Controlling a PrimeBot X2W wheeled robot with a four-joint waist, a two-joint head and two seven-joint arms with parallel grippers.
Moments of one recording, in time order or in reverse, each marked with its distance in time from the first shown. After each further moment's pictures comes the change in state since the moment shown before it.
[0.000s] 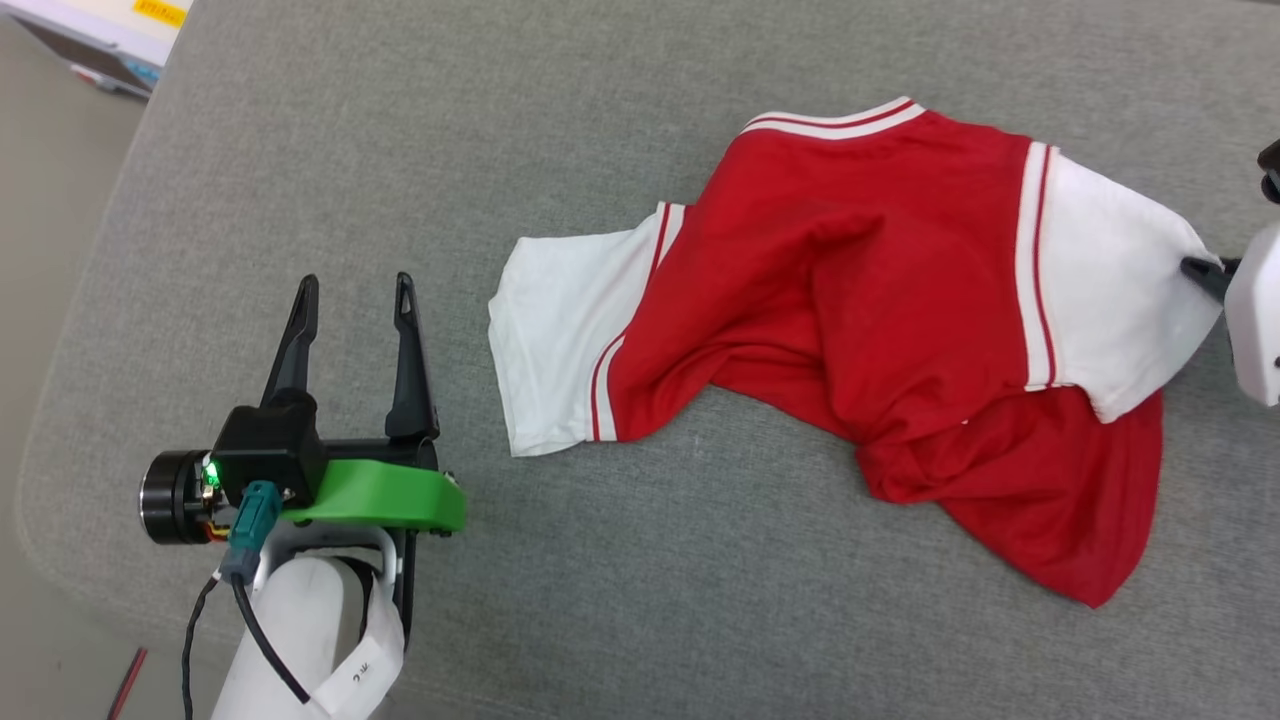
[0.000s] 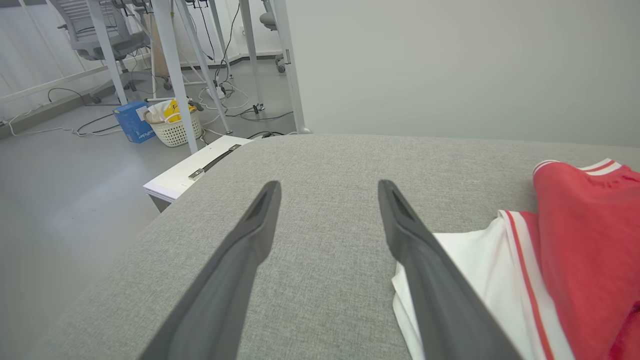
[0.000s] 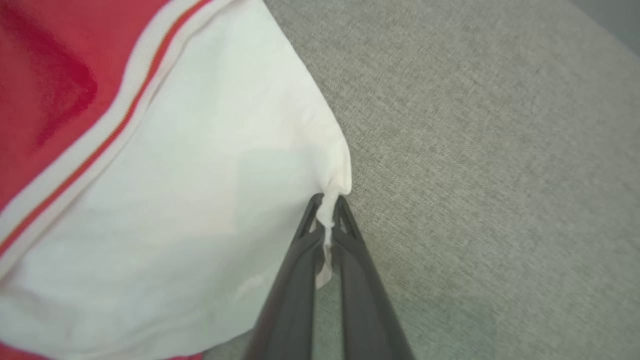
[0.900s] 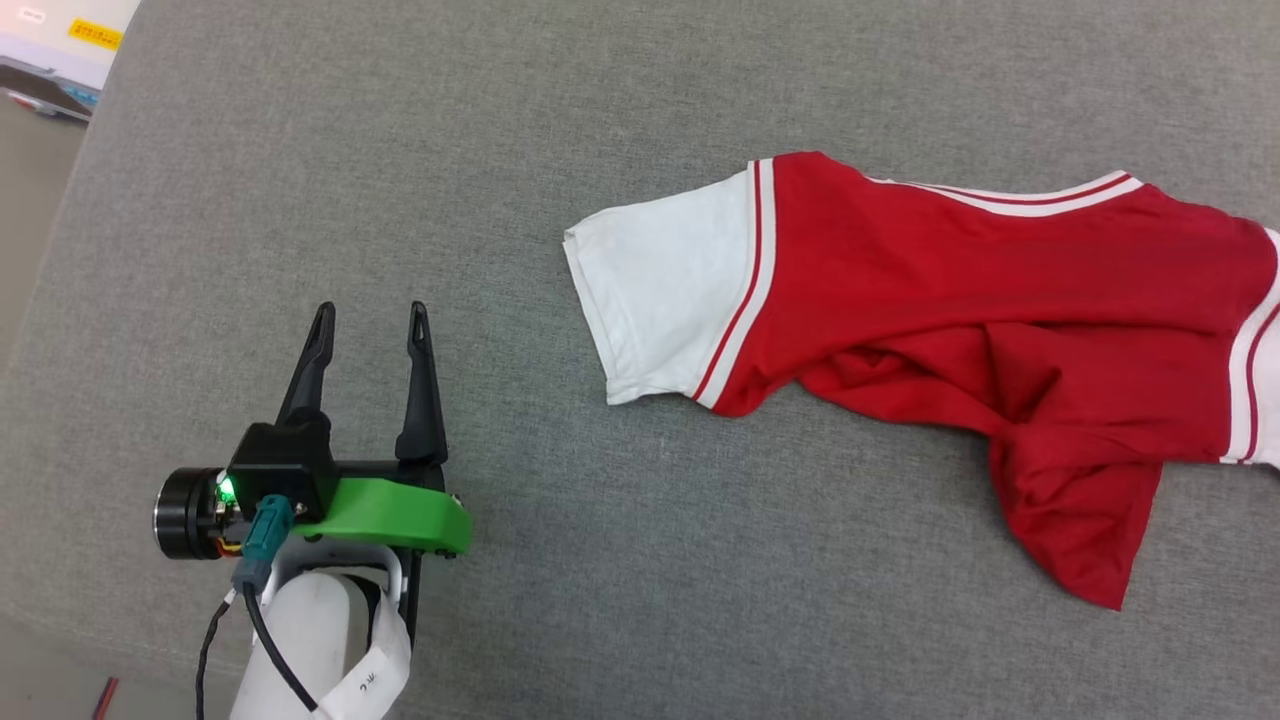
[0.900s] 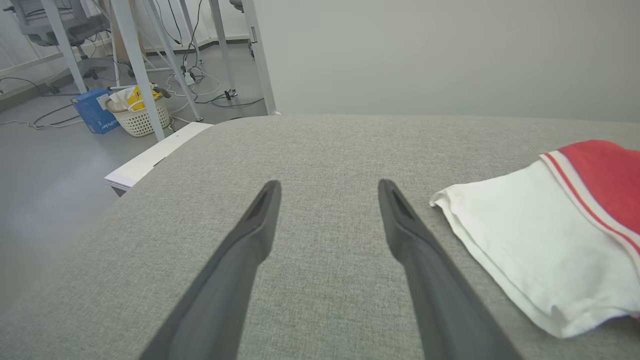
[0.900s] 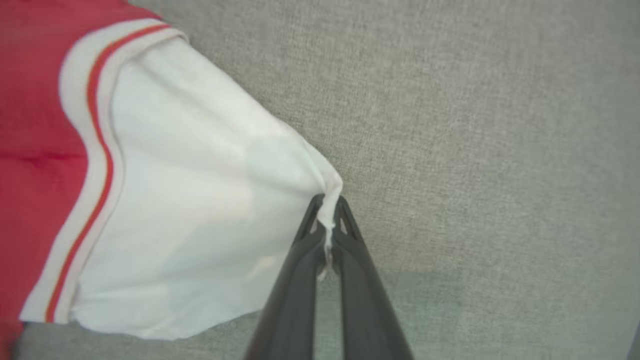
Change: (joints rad) left arm 0.031 -0.055 0.067 0.034 0.068 -0.087 0.000; right arm 0.324 -0.116 -0.484 -0.037 0.024 0.000 0.157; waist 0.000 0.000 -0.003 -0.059
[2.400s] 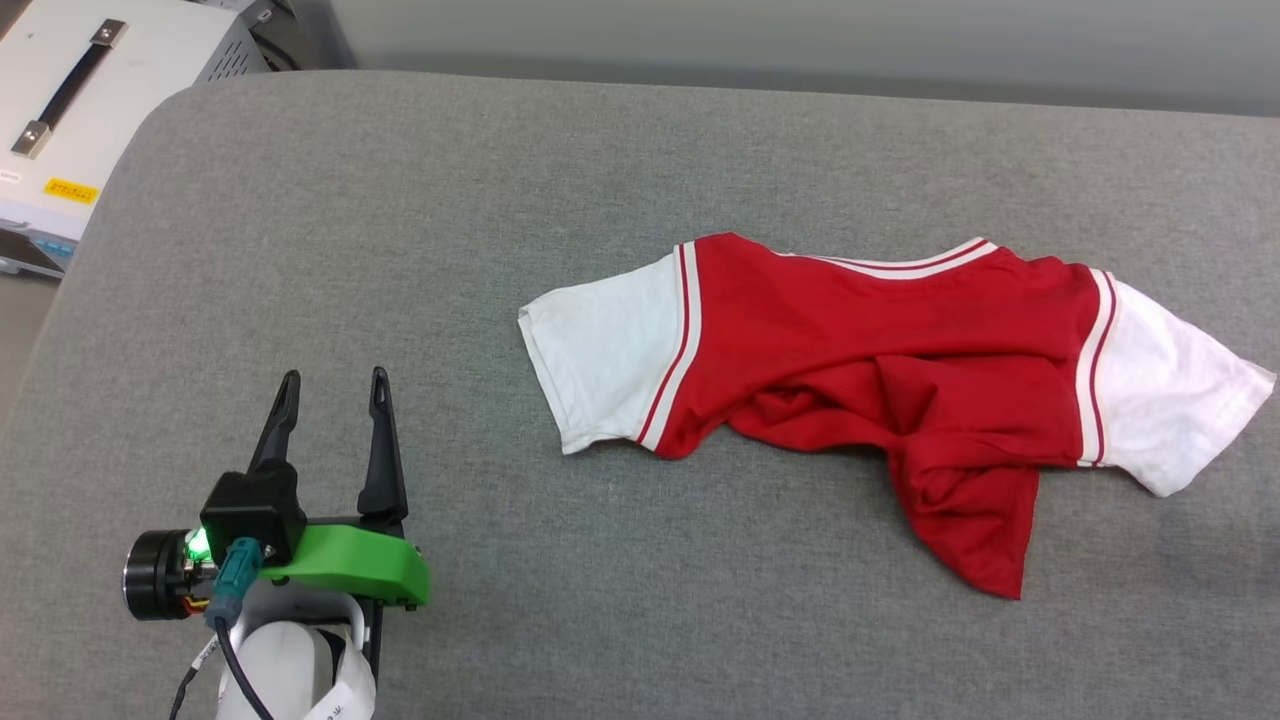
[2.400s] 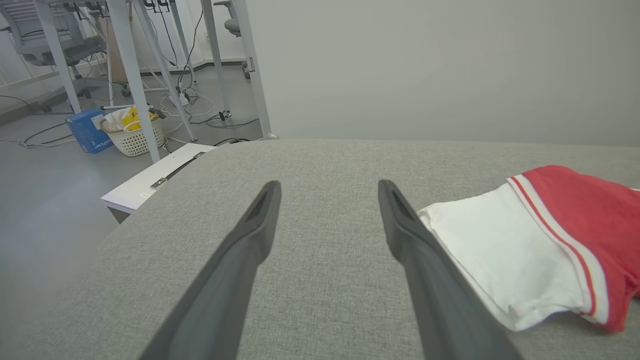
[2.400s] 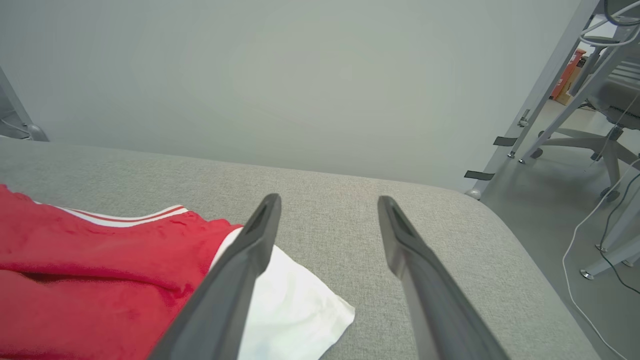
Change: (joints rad) left arm 0.062 0.002 0.093 0.060 0.035 -0.052 0.000; right arm 0.222 0.452 -0.299 -0.073 -0.482 0.000 -0.889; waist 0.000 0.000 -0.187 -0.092
